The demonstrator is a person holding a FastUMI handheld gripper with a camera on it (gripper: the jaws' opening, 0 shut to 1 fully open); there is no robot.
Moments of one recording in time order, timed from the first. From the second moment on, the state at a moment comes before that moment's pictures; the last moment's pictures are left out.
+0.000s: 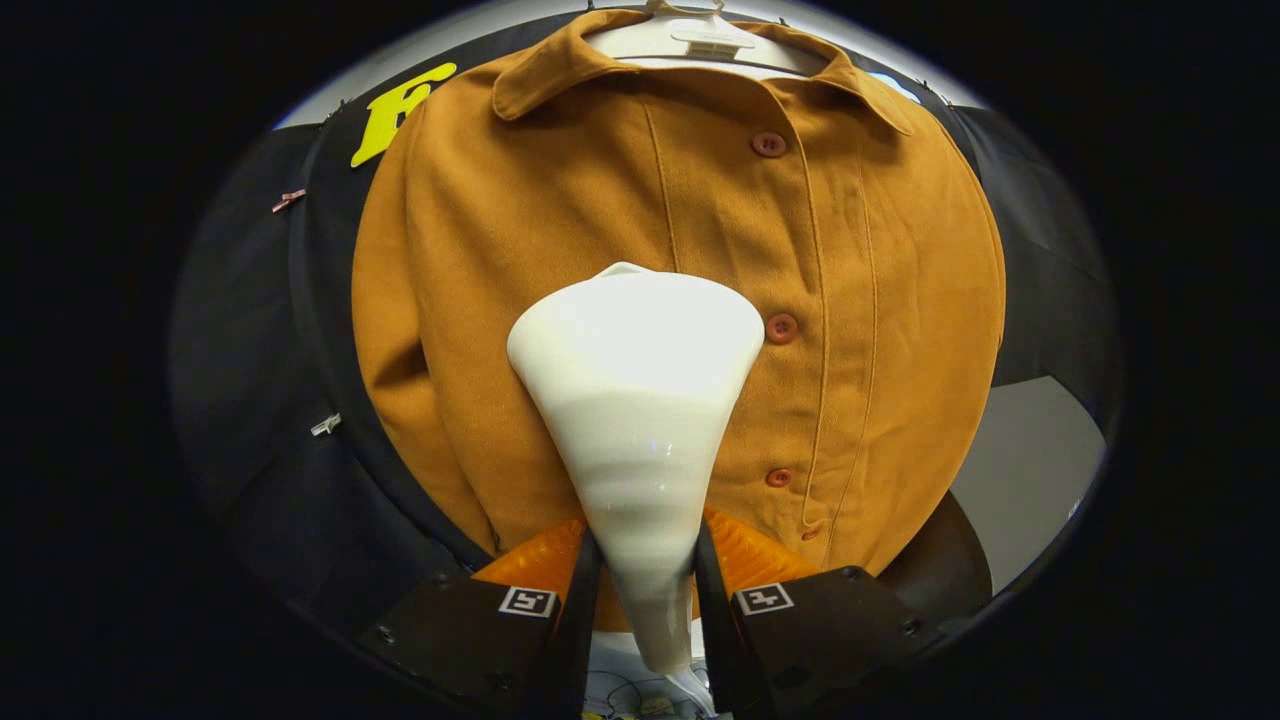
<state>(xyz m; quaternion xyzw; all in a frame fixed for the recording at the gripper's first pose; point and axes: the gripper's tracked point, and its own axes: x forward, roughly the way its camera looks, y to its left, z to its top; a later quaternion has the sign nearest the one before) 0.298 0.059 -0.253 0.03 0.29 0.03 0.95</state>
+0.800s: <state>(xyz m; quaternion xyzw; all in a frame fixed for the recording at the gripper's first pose) 0.273 0.057 -0.312 0.04 0.37 0.03 0.93</state>
